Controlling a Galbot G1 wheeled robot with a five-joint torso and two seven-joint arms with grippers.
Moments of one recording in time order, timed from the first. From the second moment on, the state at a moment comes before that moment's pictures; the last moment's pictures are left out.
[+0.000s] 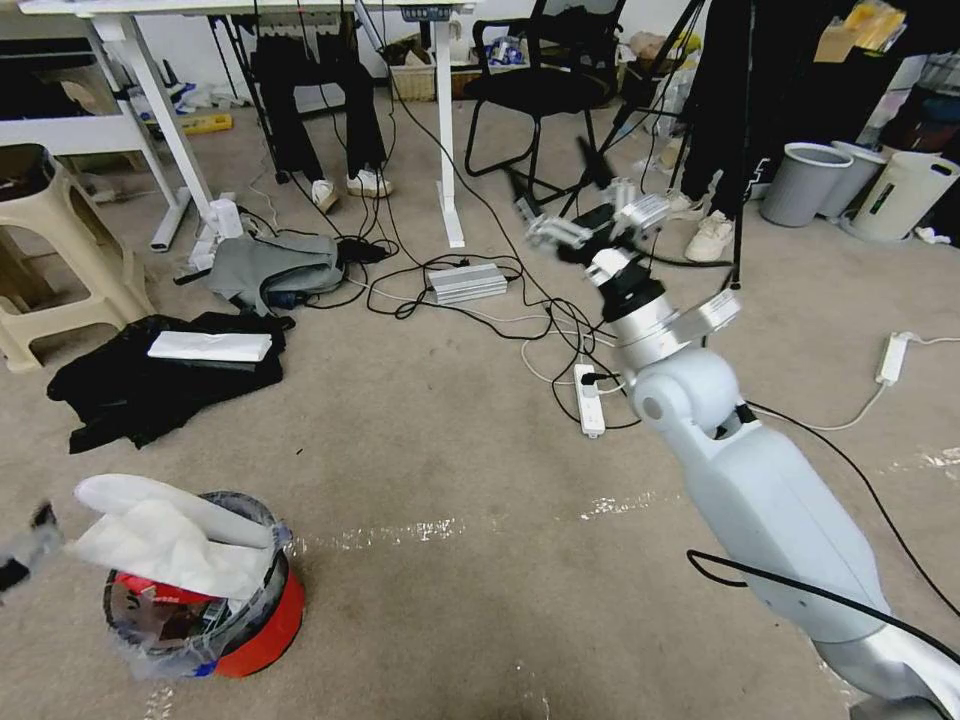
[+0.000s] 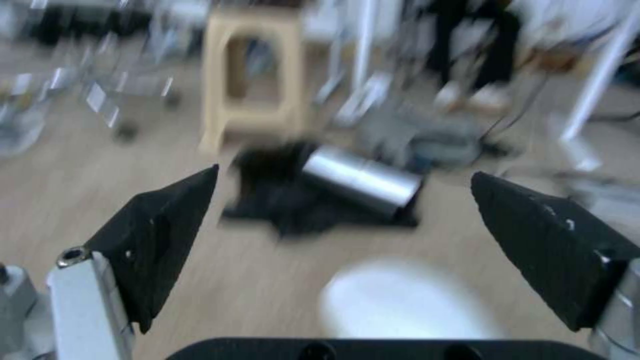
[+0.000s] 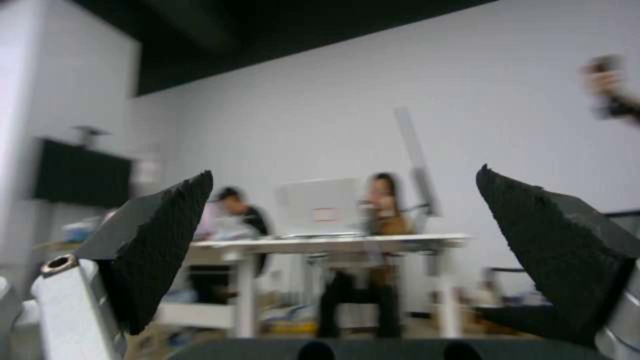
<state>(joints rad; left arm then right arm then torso) 1.67 -1.38 -1.29 -2.17 -0.67 0.55 -0.12 -0.56 1.09 0.06 1.78 0.68 0.33 -0.22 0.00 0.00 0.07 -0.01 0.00</state>
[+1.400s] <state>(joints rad) 1.79 -1.51 -1.09 -2.41 -0.24 0.12 0.20 -1.44 1.25 0.79 2.22 0.46 0.03 0.20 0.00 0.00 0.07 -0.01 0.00</state>
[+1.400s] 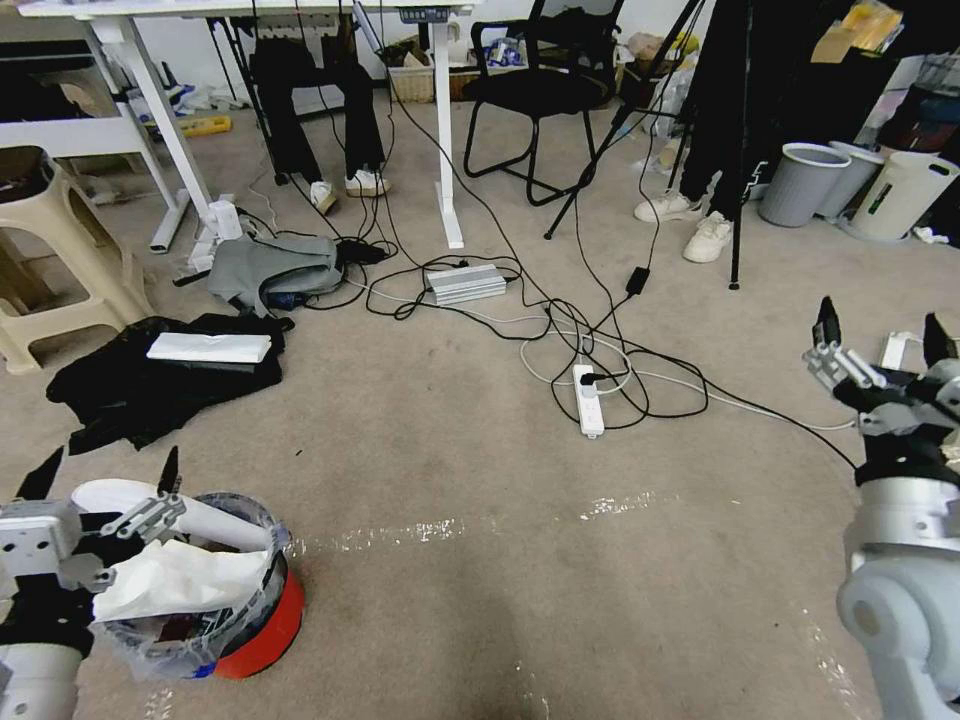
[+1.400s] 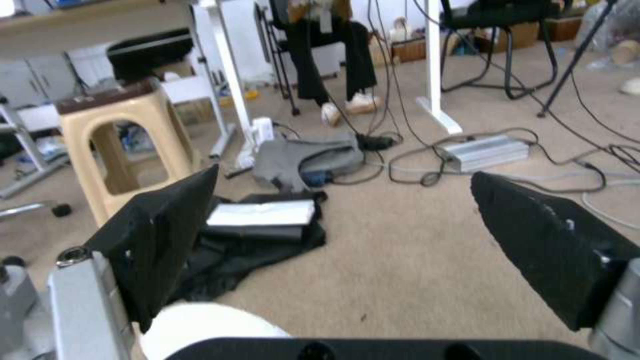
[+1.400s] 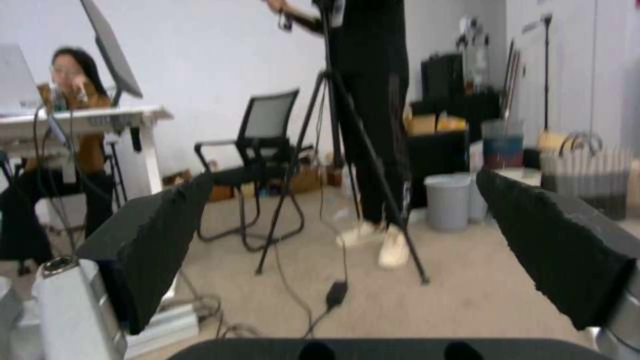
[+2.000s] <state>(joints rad) 1.75 -1.50 -1.09 -2.34 -0.24 0.11 0.22 -1.48 1.31 0.68 2.15 0.34 0.08 0.19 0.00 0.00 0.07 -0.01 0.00</state>
